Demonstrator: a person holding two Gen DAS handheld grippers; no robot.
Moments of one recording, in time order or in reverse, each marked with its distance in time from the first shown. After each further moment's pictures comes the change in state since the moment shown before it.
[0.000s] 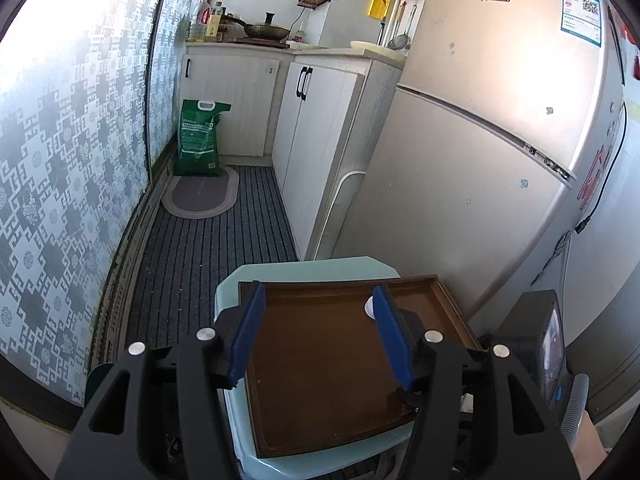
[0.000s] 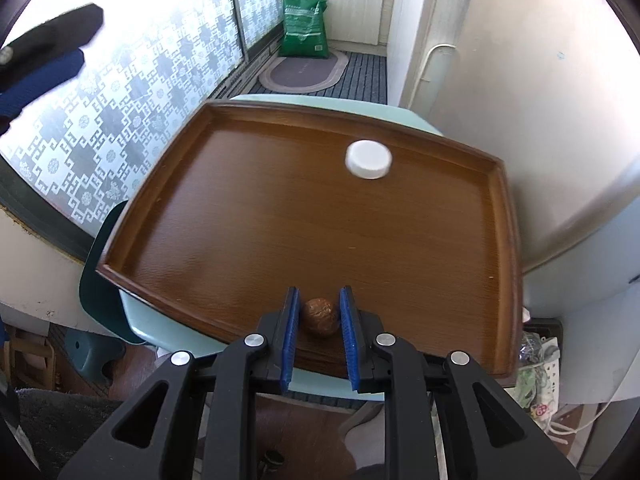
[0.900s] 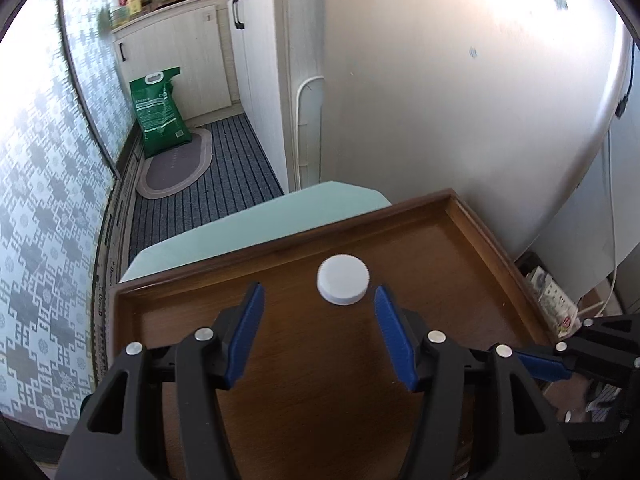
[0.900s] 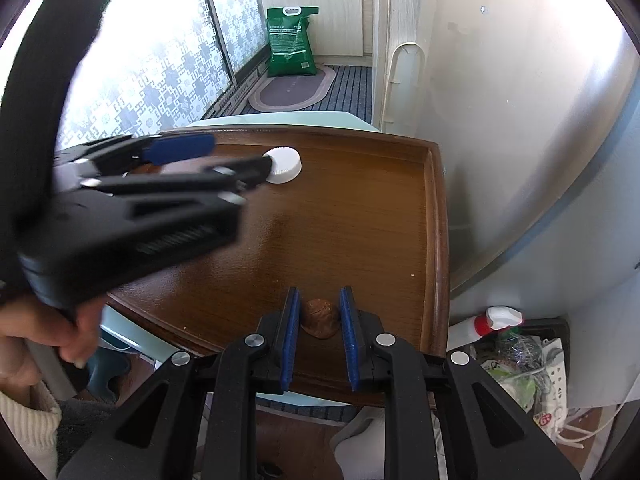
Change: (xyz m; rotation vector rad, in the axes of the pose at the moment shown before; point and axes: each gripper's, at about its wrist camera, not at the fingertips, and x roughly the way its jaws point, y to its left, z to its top) left arm 0.144 -0.078 -0.029 0.275 0.264 0.078; right arm -0.005 -0.061 -0.011 0.056 -0.061 0.062
